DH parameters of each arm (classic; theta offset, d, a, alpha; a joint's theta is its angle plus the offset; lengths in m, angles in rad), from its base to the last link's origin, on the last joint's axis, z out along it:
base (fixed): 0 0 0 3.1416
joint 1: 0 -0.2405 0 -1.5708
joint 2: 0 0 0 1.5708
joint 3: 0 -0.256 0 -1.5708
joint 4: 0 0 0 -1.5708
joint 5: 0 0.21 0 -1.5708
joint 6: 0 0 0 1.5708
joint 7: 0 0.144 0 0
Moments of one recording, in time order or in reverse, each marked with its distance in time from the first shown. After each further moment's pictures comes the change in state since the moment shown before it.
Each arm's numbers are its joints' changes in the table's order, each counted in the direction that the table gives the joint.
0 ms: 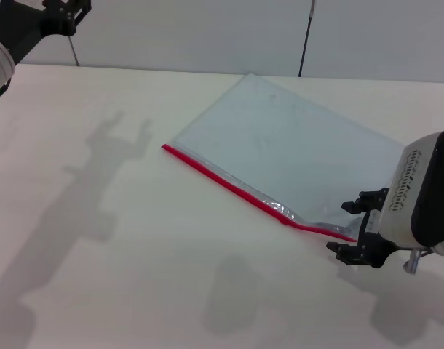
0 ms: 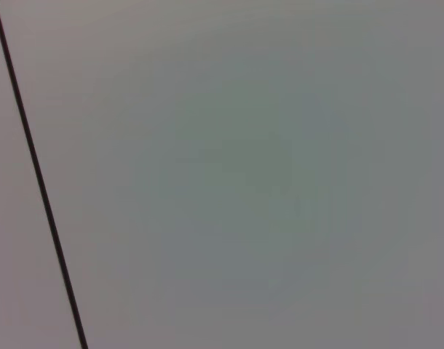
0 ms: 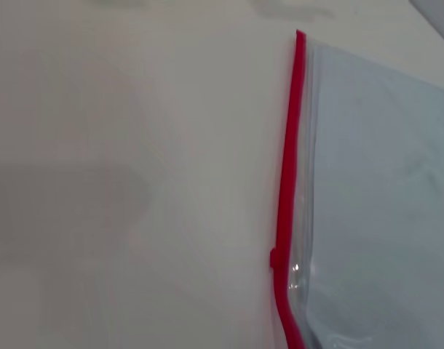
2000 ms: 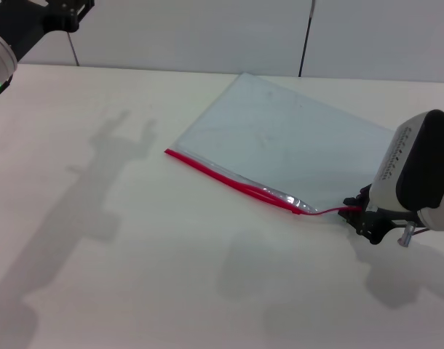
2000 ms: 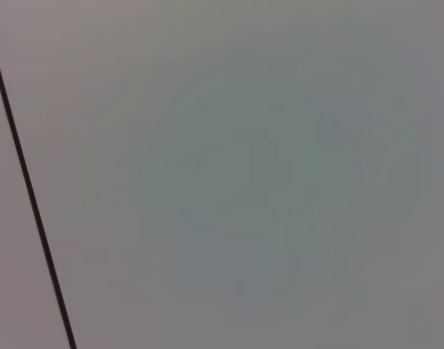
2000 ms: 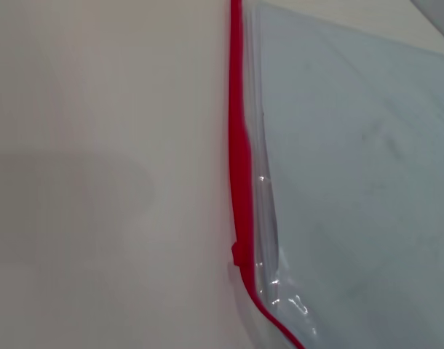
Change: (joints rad) left arm 0.000 0.003 -0.002 -0.018 0.012 0.000 0.000; right arm -0.148 0.002 -0.048 -0.235 0.007 0.092 0.012
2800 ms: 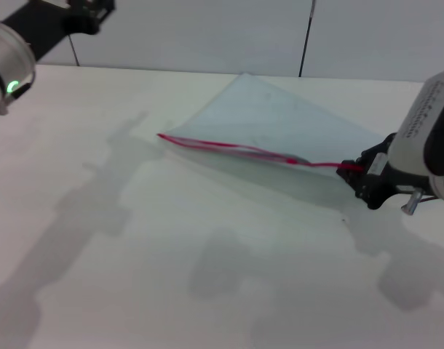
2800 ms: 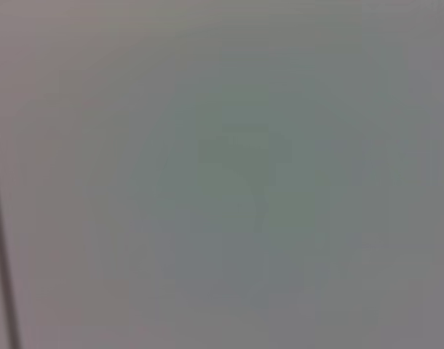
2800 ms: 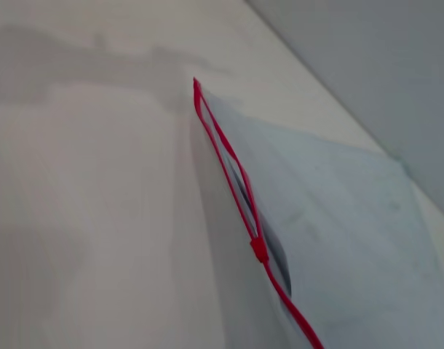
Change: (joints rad) left arm 0.035 -0.009 -0.012 0.001 0.167 -0.009 -0.268; right arm 0.068 -0.002 -0.055 0.218 0.029 -0.042 0.047
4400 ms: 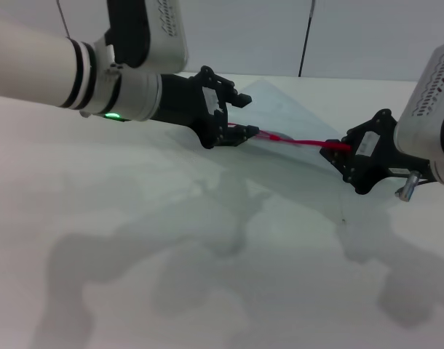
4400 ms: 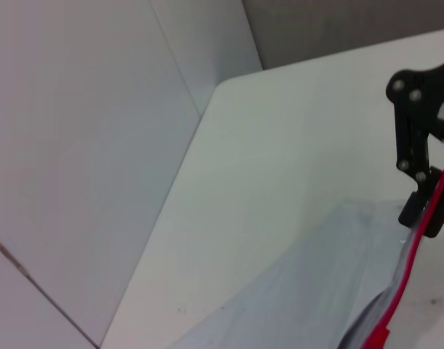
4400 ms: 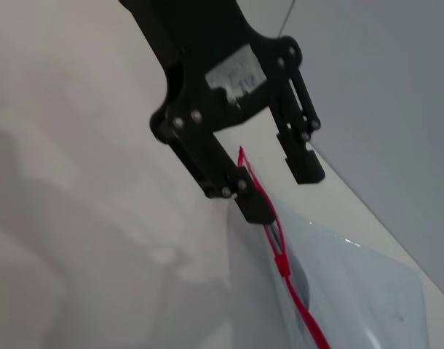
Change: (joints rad) left arm 0.308 -0.017 -0.001 -0.055 1.091 -0.570 -0.580; right arm 0.026 -0.003 -0.009 0.175 0.047 -0.085 0.012
